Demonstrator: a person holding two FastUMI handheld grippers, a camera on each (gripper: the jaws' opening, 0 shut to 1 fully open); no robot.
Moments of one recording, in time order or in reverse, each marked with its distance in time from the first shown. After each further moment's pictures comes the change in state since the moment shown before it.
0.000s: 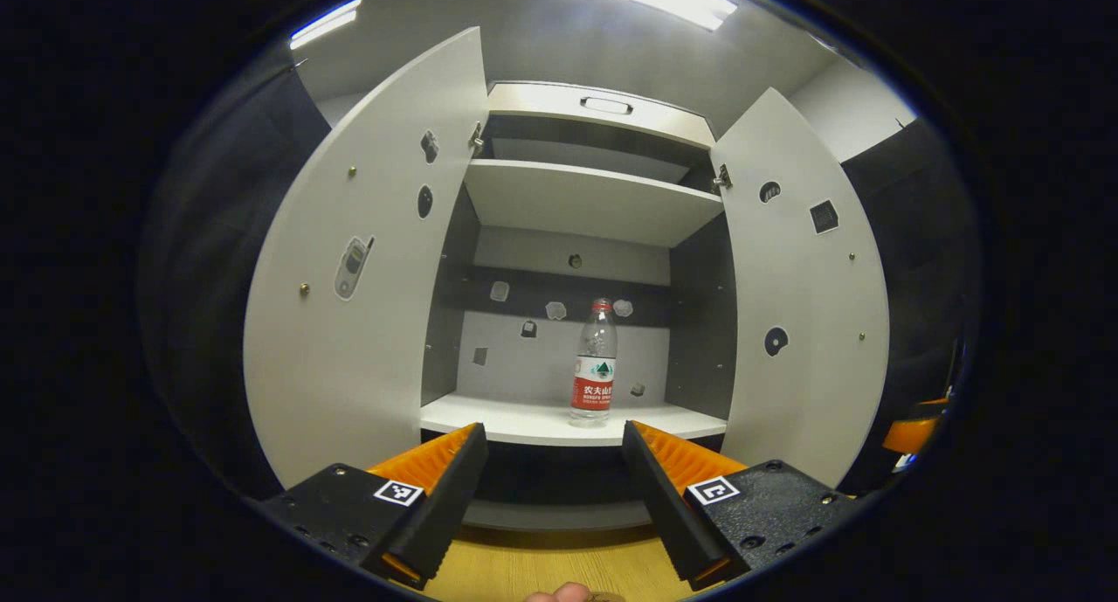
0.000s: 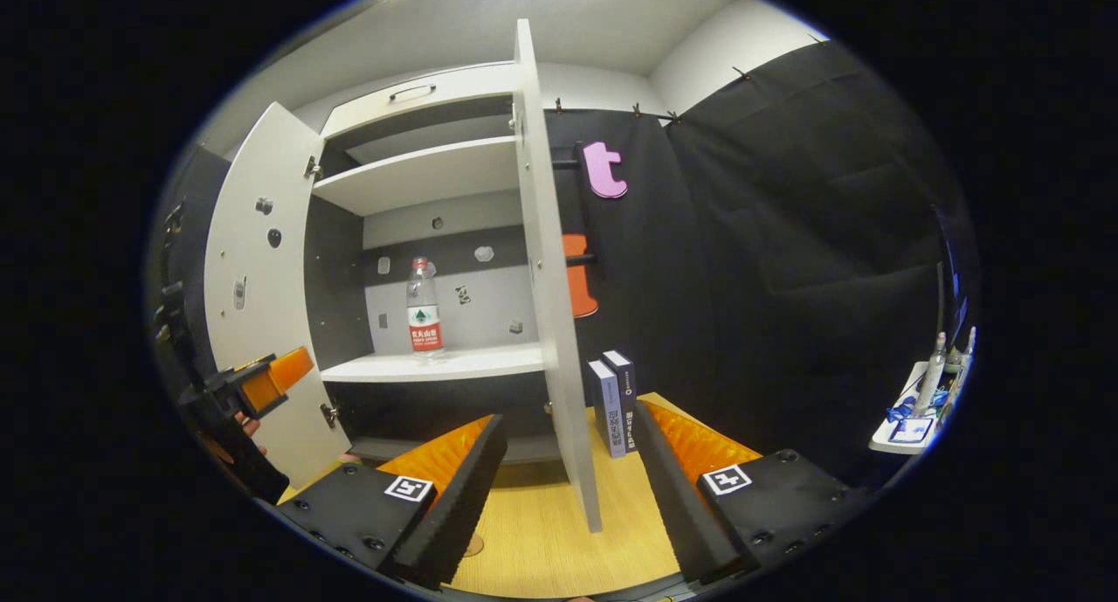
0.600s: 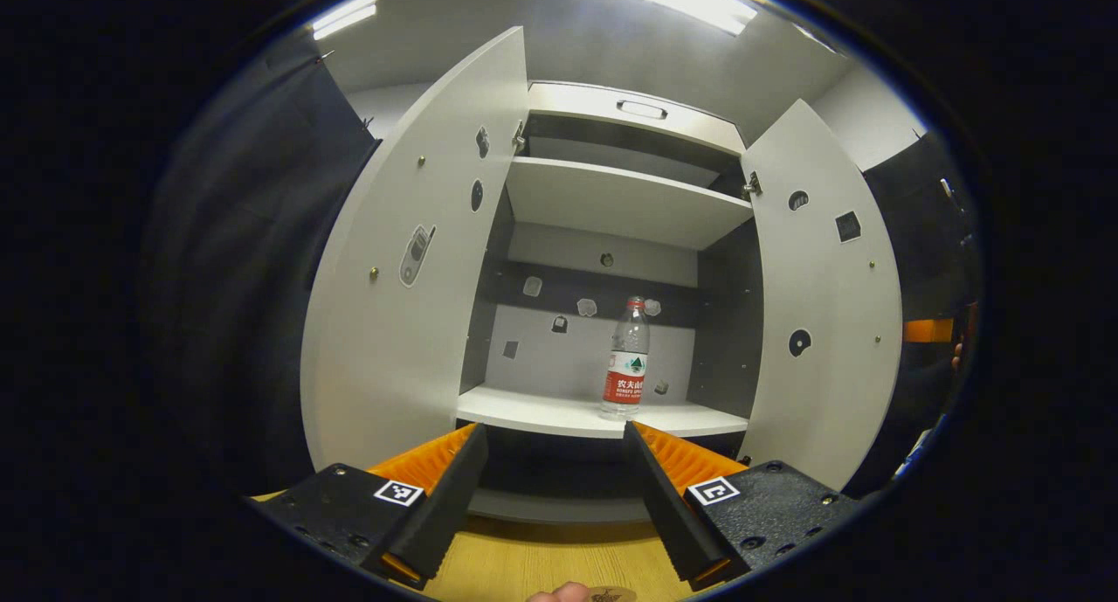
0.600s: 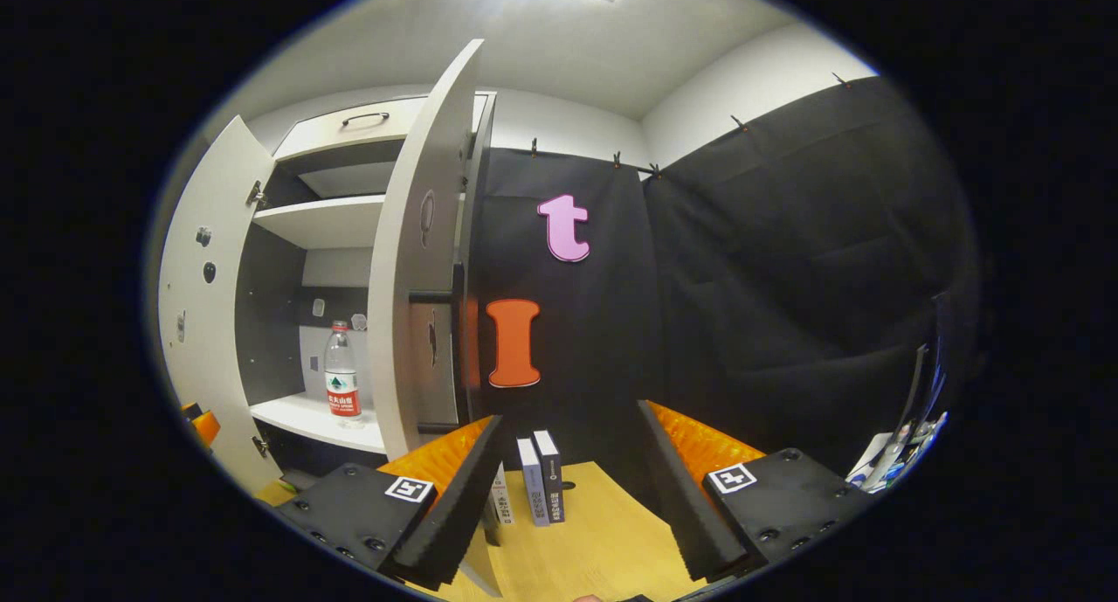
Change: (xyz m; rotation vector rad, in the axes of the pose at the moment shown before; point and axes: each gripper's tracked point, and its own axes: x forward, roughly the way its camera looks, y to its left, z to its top) left arm -0.016 0.036 -0.014 -0.031 0.051 0.075; right arm 0.081 -0.069 0.127 -0.127 -0.139 -0.094
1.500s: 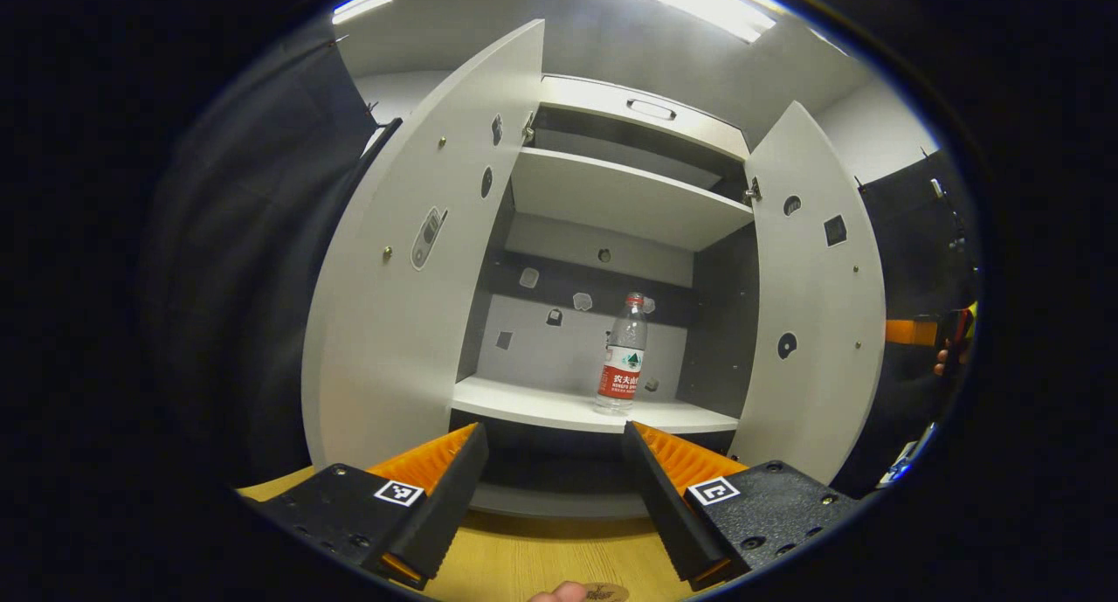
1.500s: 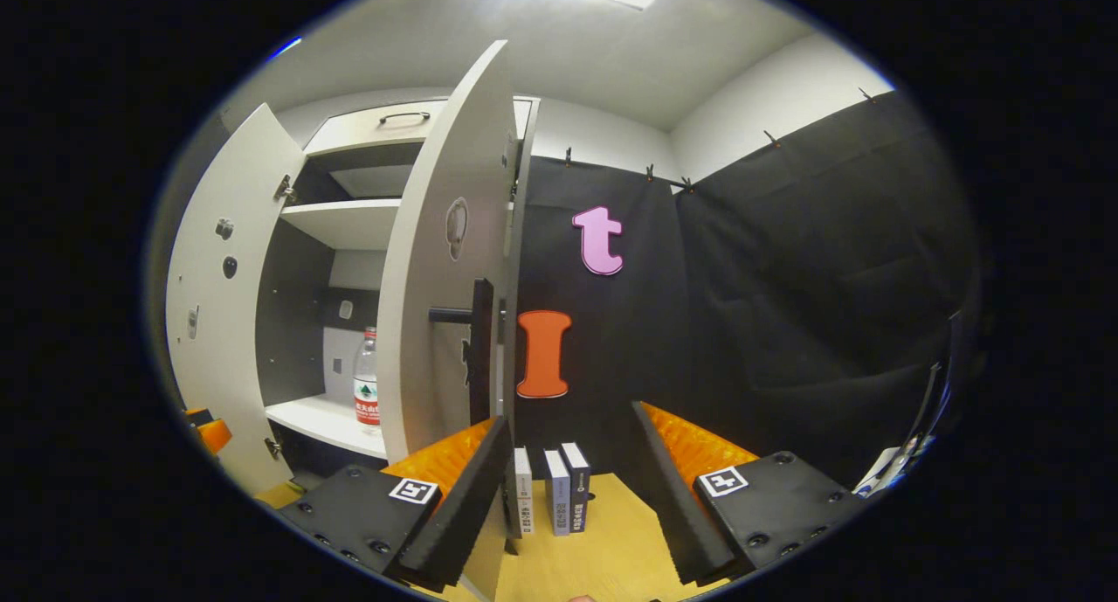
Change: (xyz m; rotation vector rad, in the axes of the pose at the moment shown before) left arm -0.002 0.005 -0.004 -0.055 0.015 -0.051; right arm -0.011 0.068 0.003 -0.027 -0.015 0.103
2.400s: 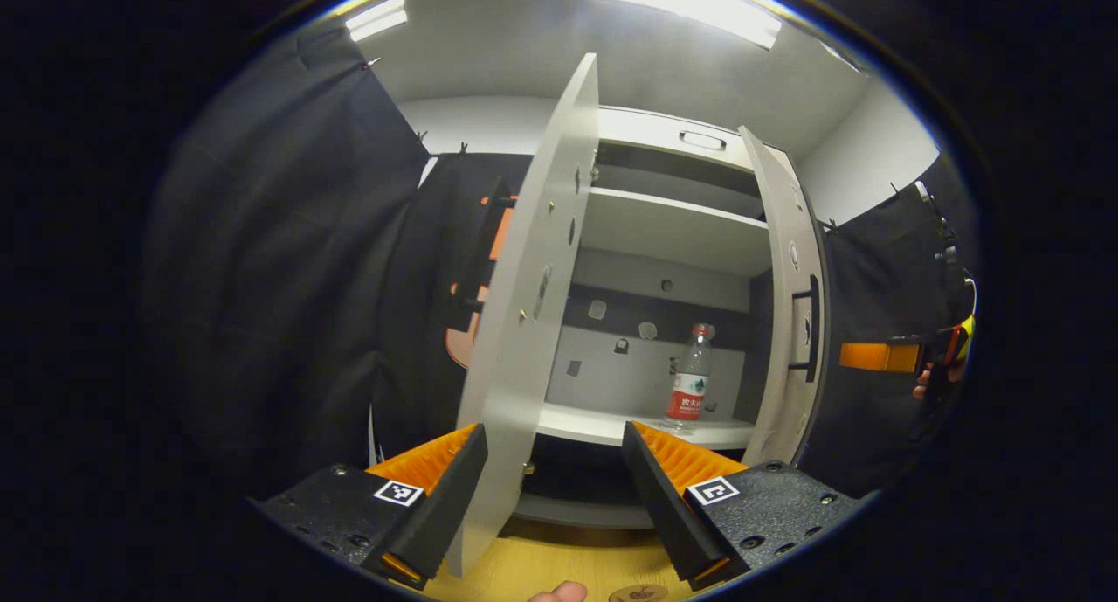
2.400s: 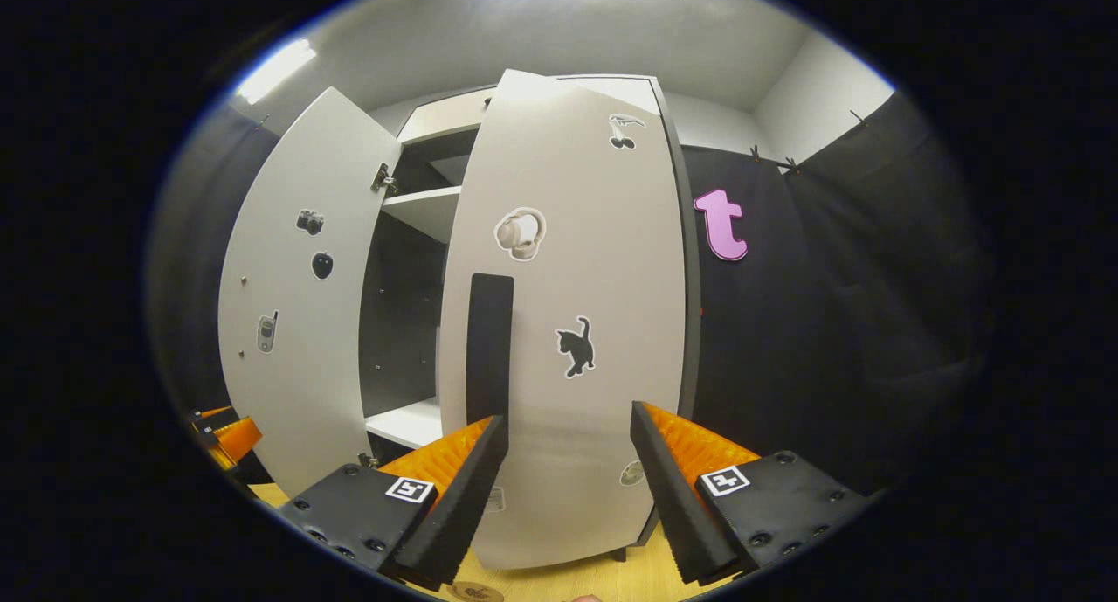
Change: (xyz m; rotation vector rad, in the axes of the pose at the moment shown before) left arm -0.051 0.083 0.058 0.024 -0.133 0.244; right arm 0.026 0.152 -0.015 0.025 0.035 0.305
